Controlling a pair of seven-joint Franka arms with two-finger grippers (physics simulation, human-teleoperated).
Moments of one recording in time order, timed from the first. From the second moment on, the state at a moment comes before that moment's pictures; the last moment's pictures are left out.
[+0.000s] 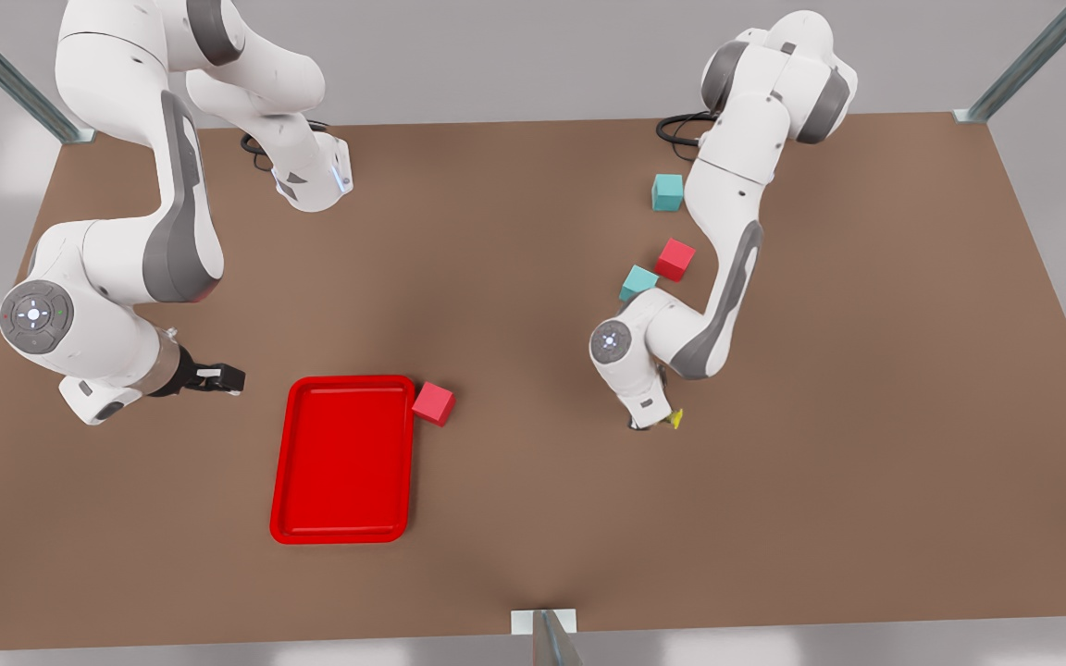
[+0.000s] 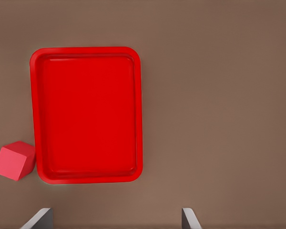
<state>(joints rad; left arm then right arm) -0.58 0.72 0.05 -1.60 0.48 2.14 -1.94 0.04 0.31 0.03 -1.41 -0.03 1.63 0.11</state>
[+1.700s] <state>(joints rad) -0.66 0.99 0.23 -1.60 1.17 1.85 -2.62 0.04 0.31 0.04 -1.41 -0.03 1.63 0.11</state>
